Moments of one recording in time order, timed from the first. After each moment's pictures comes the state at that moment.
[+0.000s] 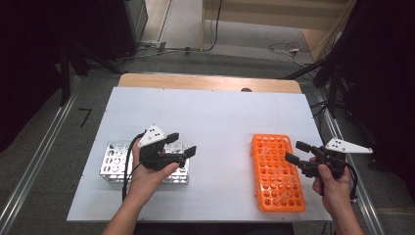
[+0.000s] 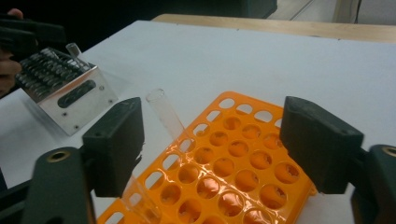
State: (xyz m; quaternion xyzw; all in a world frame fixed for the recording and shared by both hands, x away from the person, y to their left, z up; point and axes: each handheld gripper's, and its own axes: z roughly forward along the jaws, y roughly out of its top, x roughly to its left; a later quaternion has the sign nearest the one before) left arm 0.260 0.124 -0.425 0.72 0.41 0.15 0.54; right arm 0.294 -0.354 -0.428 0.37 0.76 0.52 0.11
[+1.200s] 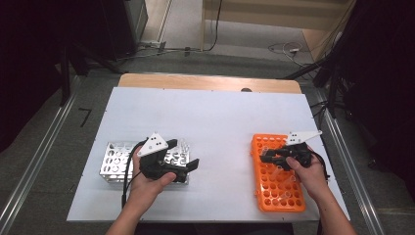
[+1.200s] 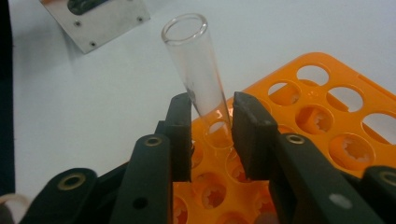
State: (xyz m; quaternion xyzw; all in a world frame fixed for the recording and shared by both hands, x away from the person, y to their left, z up) left arm 0.240 0.117 -0.424 0.73 0.39 0.13 0.54; right arm 0.341 -0.298 -0.460 0.24 0.87 0.42 0.02
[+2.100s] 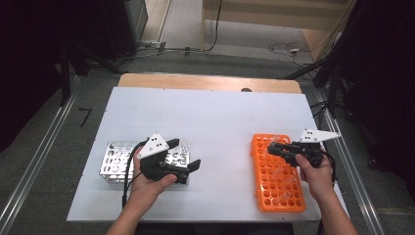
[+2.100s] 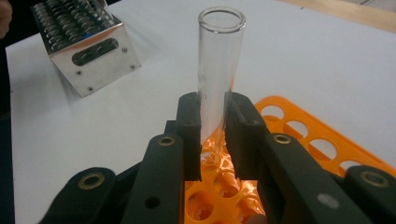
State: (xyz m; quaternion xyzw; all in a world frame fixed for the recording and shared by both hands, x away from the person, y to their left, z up) left arm 0.235 0.114 -0.418 0.73 0.37 0.14 0.56; right arm 0.328 -0.315 -0.435 0.27 0.83 0.49 0.08
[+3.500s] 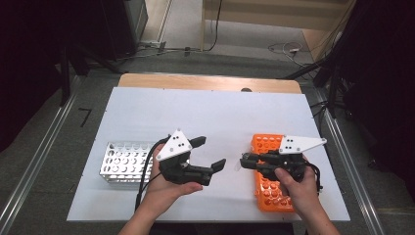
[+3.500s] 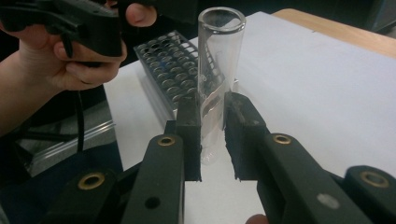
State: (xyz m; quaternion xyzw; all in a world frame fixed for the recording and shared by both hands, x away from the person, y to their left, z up) left arm 0.220 0.061 -0.372 0.73 0.32 0.13 0.59; right arm 0.263 -0.229 -0.379 0.20 0.83 0.52 0.02
